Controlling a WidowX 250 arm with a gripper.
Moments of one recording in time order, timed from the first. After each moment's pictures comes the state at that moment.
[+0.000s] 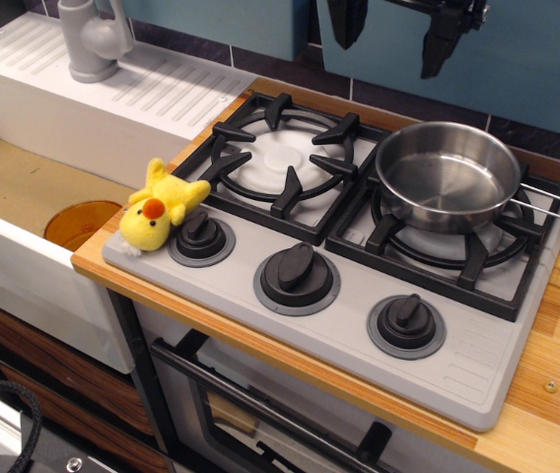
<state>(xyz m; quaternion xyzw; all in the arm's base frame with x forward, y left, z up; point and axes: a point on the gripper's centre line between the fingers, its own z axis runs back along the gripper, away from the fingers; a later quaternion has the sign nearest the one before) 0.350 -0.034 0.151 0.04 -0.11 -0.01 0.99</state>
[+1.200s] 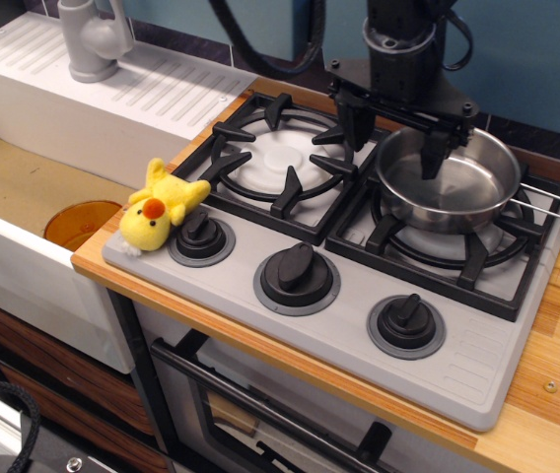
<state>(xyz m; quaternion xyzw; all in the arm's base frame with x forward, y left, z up) 0.355 -0.032 0.069 0.01 -0.16 -0.02 0.99</state>
